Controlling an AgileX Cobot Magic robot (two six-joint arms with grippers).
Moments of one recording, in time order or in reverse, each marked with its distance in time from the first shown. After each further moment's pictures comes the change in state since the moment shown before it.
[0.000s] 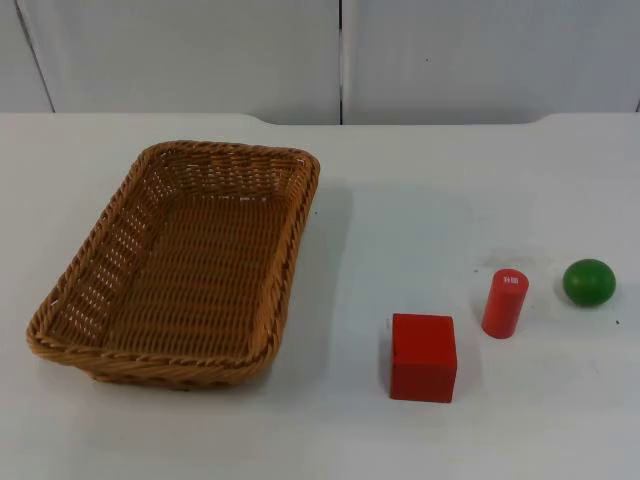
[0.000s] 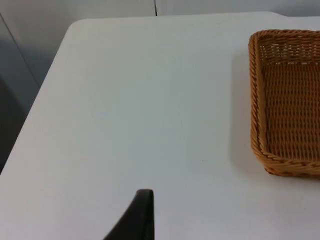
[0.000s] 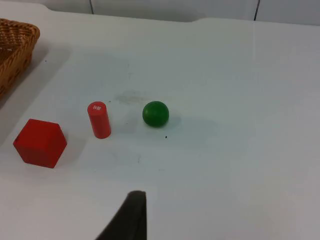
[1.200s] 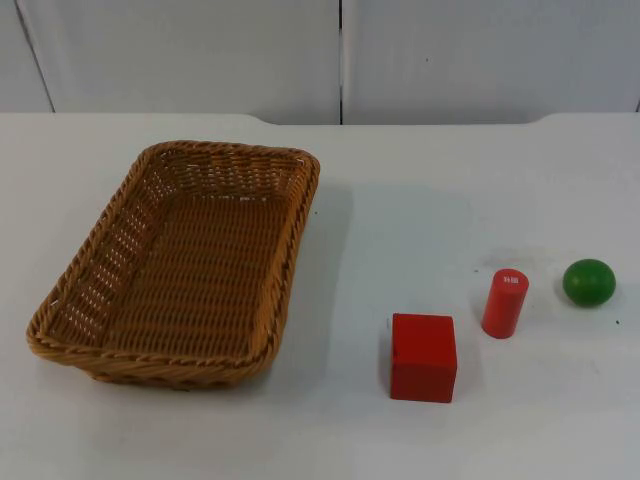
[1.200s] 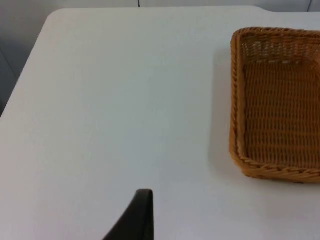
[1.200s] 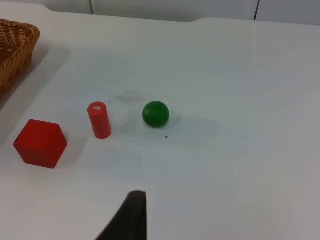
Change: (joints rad) right arm 0.000 0.000 0.000 0.000 0.000 0.002; left arm 0.000 0.131 -0.047 -0.068 -0.044 0.002
